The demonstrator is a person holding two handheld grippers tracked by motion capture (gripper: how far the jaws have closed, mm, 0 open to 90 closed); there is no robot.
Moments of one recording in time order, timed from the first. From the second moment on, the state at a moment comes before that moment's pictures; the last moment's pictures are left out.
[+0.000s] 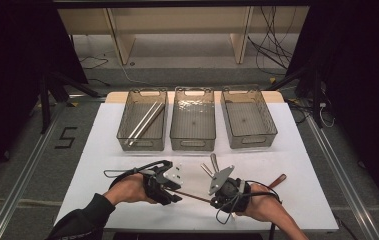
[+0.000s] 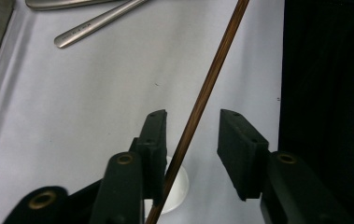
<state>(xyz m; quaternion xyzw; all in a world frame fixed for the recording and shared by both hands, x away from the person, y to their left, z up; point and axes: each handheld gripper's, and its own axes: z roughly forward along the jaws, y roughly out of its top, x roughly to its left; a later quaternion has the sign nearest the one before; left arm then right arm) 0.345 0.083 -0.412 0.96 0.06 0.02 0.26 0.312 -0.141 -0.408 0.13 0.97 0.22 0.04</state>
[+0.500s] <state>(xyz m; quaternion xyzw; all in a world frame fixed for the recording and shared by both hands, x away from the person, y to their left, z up) 0.341 0.085 -0.414 0.97 0.01 -0.02 0.25 0.310 -0.142 -0.409 0.11 0.97 0.22 0.05</state>
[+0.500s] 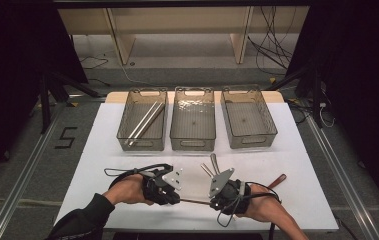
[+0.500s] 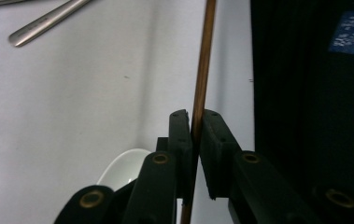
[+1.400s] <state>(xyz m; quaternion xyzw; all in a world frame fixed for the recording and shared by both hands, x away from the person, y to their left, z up) 0.376 0.135 -0.392 0.94 0.17 0.06 0.28 0.338 -0.192 -0.392 0.35 0.87 0.32 0.12</state>
